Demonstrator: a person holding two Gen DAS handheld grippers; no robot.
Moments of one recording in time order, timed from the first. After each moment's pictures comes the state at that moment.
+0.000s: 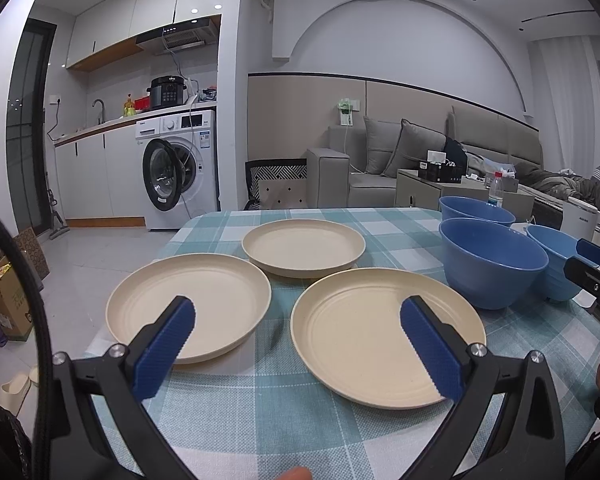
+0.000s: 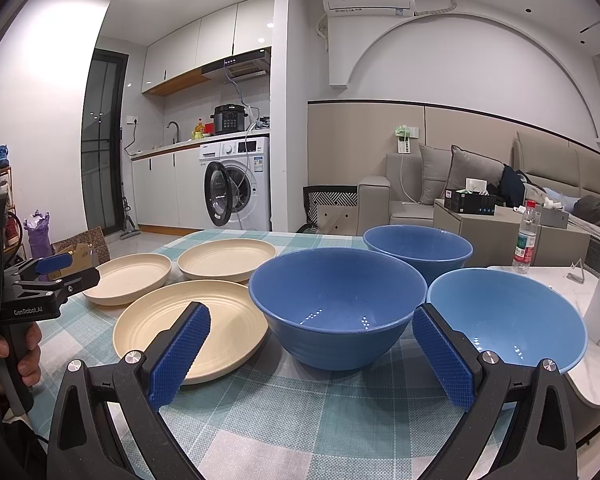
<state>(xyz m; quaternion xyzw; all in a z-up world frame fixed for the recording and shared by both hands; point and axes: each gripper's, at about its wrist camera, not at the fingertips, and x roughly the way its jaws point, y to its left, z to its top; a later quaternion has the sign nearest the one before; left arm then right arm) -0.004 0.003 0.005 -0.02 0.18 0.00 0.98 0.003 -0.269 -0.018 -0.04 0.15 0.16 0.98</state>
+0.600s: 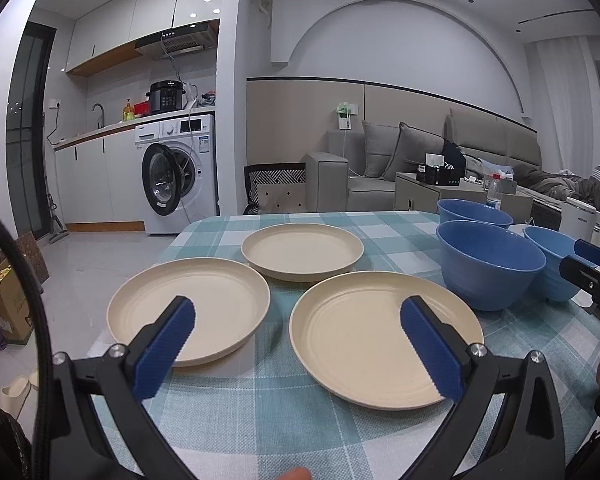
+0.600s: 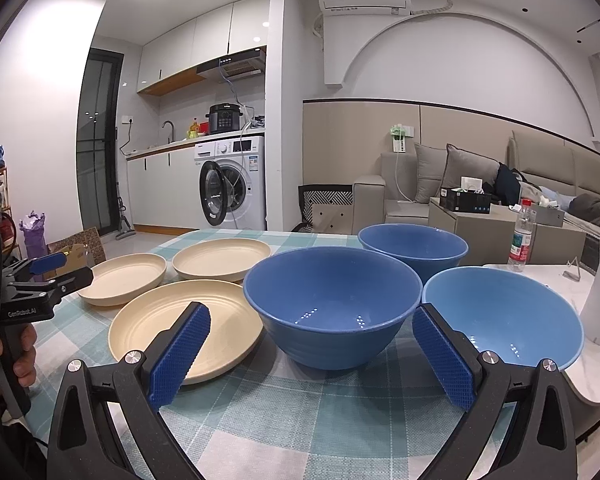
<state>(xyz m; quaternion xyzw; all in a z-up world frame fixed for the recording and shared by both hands) -0.009 0.002 0.007 -0.01 0.17 0.00 0.99 0.005 -0.272 -0.016 -0.03 0.15 0.15 0.98</state>
